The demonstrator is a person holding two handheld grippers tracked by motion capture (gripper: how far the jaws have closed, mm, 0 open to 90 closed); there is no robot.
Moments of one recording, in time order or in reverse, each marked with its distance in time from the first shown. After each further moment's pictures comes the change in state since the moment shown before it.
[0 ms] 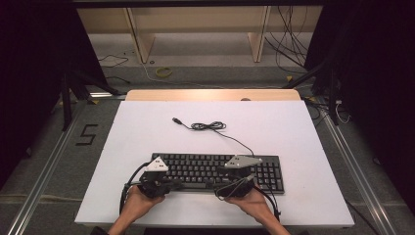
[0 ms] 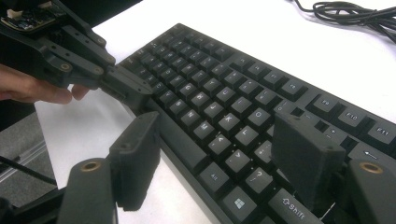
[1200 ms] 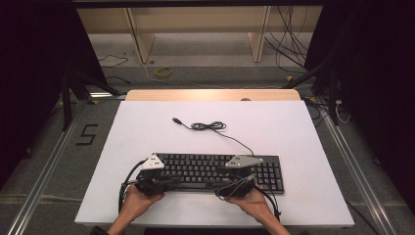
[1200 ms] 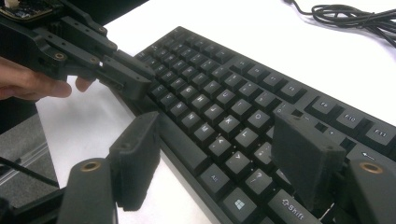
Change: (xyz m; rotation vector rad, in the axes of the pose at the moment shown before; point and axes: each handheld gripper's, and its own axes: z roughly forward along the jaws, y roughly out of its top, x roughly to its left) left arm 0.004 0.002 -0.008 -0.077 0.012 -0.028; right arm 0.000 0.001 -0.002 -0.009 0.002 0.004
